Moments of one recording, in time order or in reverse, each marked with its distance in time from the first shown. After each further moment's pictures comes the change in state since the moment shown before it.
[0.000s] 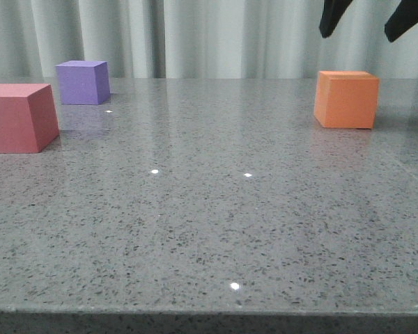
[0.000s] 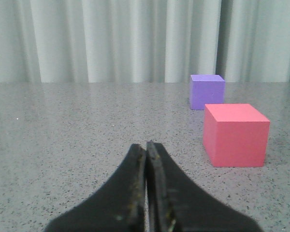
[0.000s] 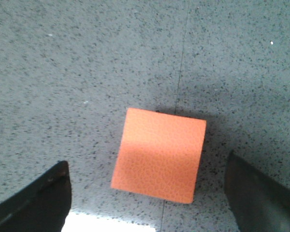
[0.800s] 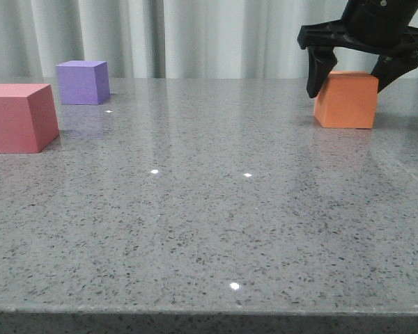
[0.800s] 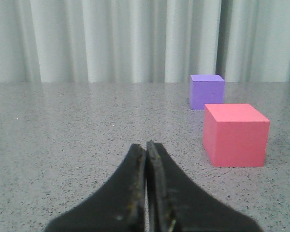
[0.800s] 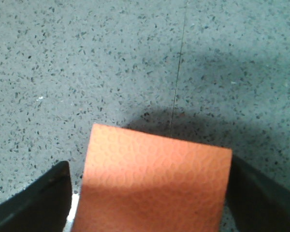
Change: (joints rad) left arm 0.000 0.000 0.000 0.000 0.000 0.000; right arm 0.000 0.171 -0.006 -0.024 -0.067 0.000
